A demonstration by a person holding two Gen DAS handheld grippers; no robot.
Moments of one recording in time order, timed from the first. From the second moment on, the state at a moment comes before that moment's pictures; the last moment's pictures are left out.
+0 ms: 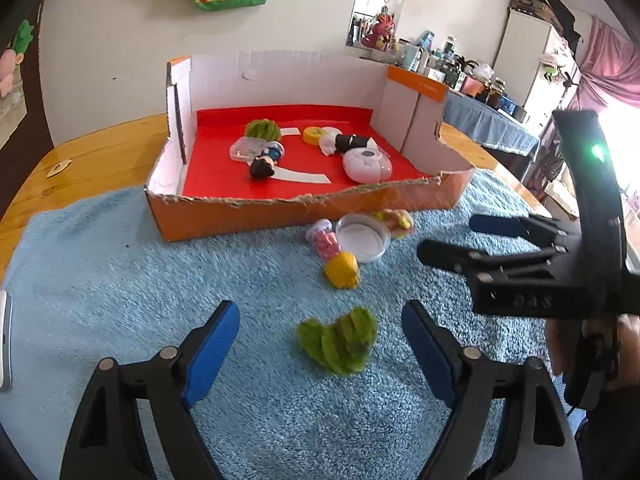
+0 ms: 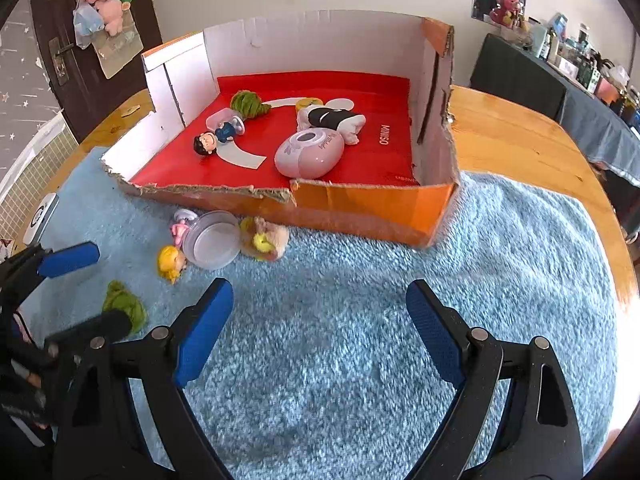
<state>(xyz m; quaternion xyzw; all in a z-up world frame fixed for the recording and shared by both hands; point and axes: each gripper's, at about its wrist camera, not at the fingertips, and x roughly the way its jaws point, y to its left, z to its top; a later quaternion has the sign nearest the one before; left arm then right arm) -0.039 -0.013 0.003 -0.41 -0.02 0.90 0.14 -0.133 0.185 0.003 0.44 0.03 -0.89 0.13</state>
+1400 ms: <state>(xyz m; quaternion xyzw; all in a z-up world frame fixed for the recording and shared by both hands) -0.032 -0.012 -0.005 -0.41 -0.02 0.90 0.16 -0.143 0.156 0.000 0.44 0.01 -0.88 0.19</state>
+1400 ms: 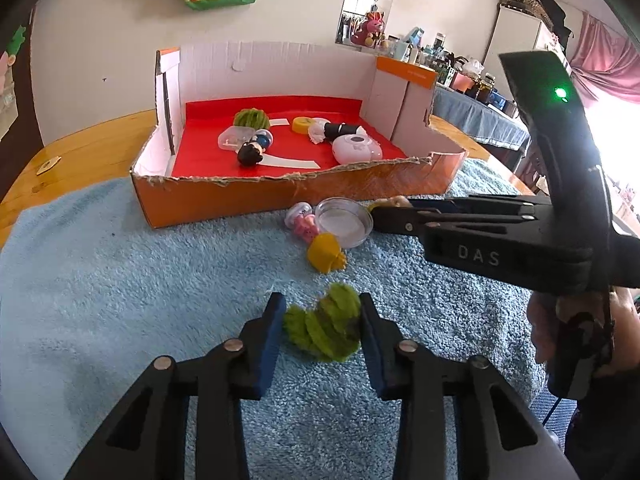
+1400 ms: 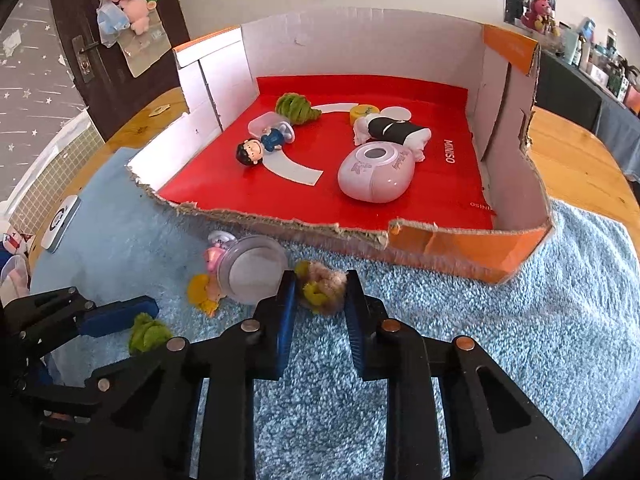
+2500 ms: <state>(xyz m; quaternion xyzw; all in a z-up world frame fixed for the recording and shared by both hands) -0.035 -0.027 0.010 -0.38 -0.06 0.91 0.14 -0.084 0.174 0.011 0.41 -0.03 -0.89 0.22</state>
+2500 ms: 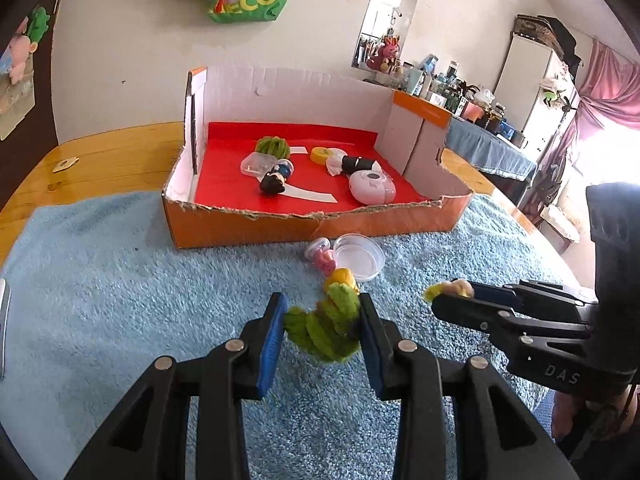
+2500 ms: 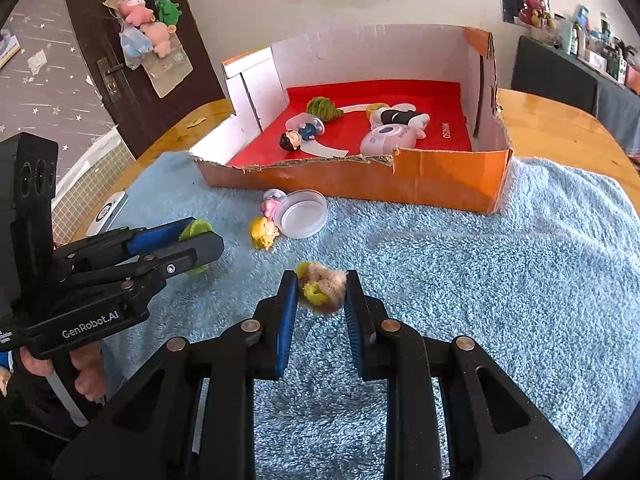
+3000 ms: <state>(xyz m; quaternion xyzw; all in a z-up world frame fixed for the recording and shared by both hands) -0.046 -0.023 0.027 -0.36 -0.06 0.92 0.15 -0.089 0.173 0.027 0.39 -0.03 -0.89 0.23</state>
